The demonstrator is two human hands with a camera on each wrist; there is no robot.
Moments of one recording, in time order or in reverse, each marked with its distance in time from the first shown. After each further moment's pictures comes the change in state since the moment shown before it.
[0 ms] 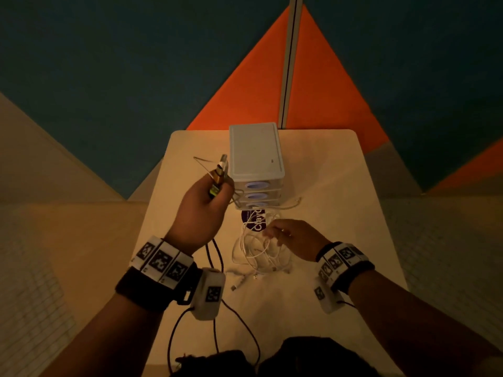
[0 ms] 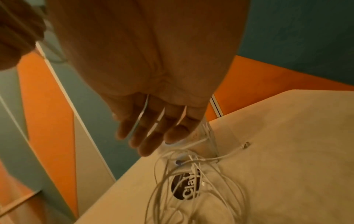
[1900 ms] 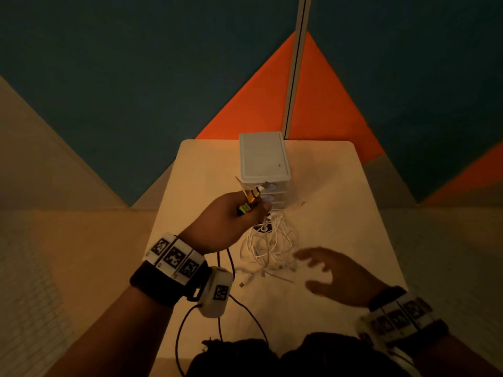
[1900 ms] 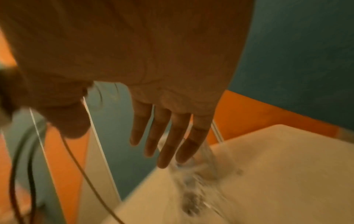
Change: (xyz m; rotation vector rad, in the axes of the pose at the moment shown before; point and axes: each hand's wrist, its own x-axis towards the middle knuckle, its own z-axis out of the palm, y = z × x) left_hand -0.041 0.027 -0.019 0.177 -0.336 0.095; right_hand -0.131 -0.040 -0.005 -0.167 -0.046 0.012
